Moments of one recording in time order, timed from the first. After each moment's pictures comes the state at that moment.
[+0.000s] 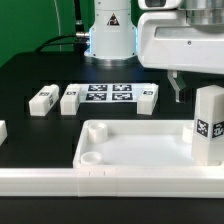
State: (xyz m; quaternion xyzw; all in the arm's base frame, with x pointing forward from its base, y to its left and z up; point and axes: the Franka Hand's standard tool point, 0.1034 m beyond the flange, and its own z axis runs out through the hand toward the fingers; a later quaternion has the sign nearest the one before) arm 0.660 0.096 0.109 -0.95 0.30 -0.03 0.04
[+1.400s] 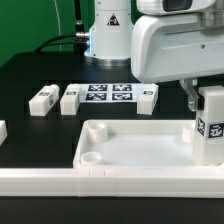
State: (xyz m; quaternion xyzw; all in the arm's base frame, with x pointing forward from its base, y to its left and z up) arm 0.659 0.097 0.107 -1.00 -0.07 -0.04 0.03
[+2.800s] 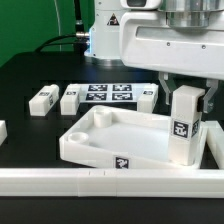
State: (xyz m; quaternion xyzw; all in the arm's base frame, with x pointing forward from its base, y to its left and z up) arm 0.656 0.069 0.105 -0.93 0.36 -0.03 0.02
